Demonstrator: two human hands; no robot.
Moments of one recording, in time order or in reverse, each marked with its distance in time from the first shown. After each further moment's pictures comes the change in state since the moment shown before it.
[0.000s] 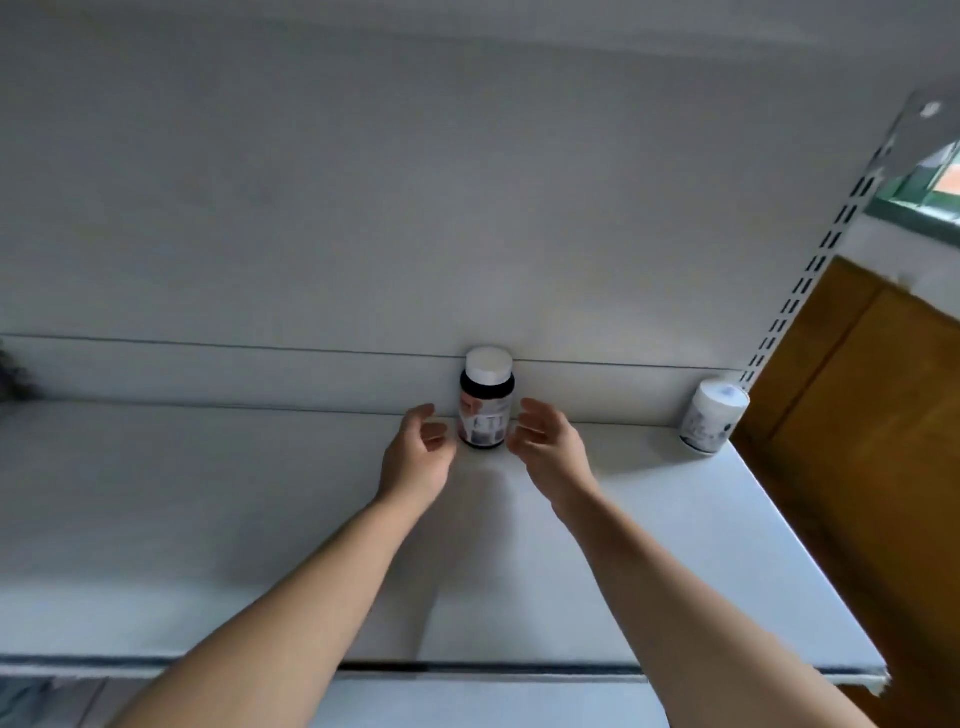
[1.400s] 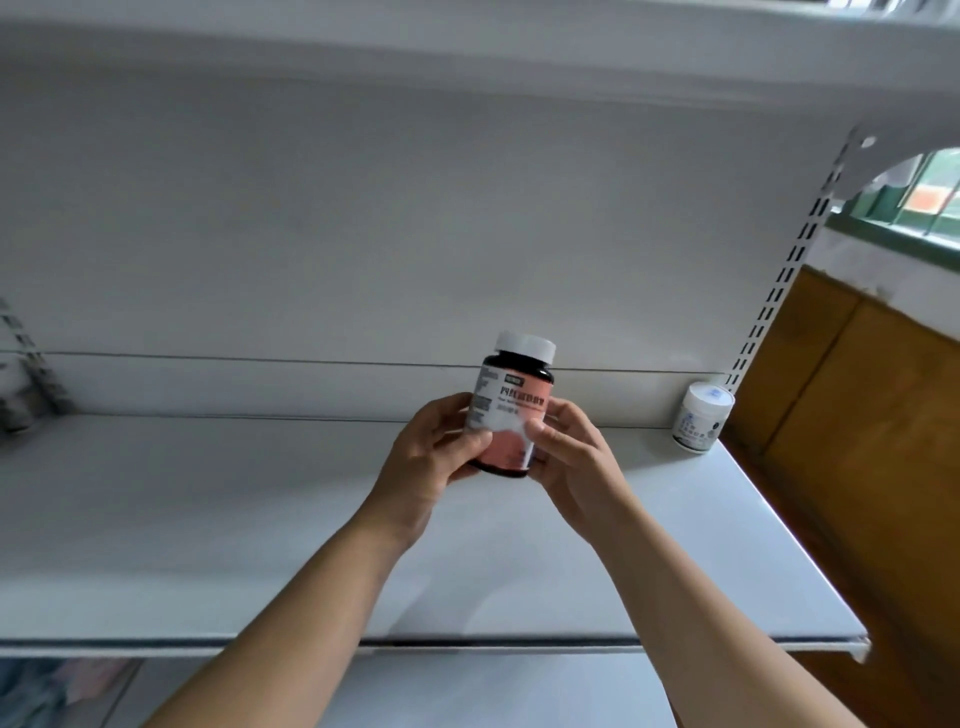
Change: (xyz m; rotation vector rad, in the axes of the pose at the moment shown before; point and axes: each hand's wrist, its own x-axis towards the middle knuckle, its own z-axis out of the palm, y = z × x) left_hand -0.062 0.038 -0.042 -0.496 -0.359 0.228; right_hand -0.062 -0.039 -0.018 0.613 -0.353 -0.091
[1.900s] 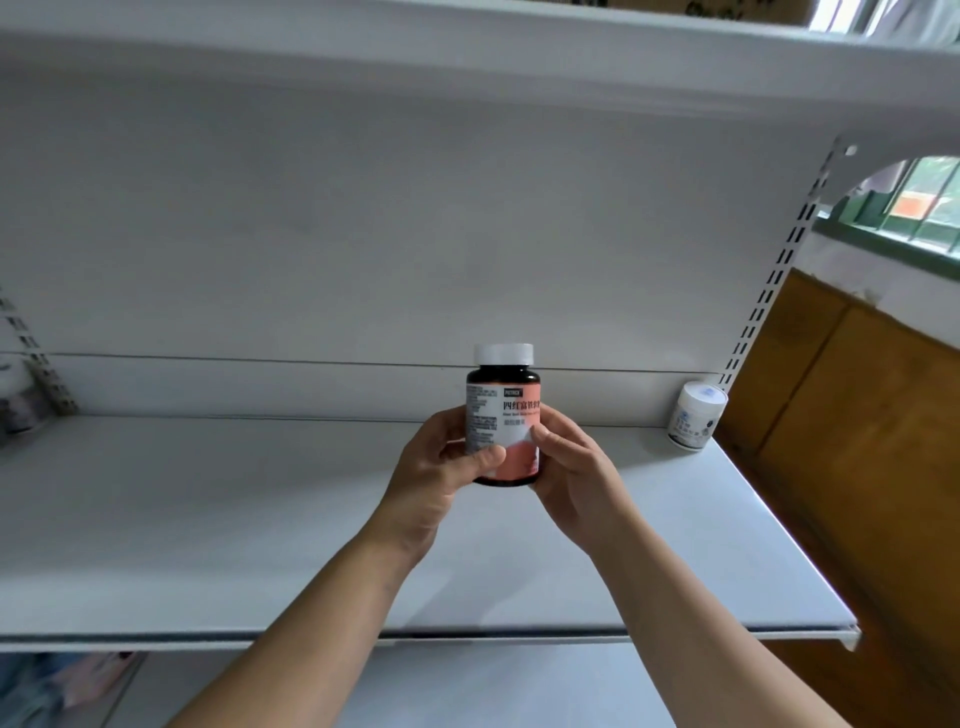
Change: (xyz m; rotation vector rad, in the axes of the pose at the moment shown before) left_hand -0.013 -0.004 0.005 -0.053 0.005 0.016; right_hand -0.015 -0.002 0.009 0.032 -0.157 -0.010
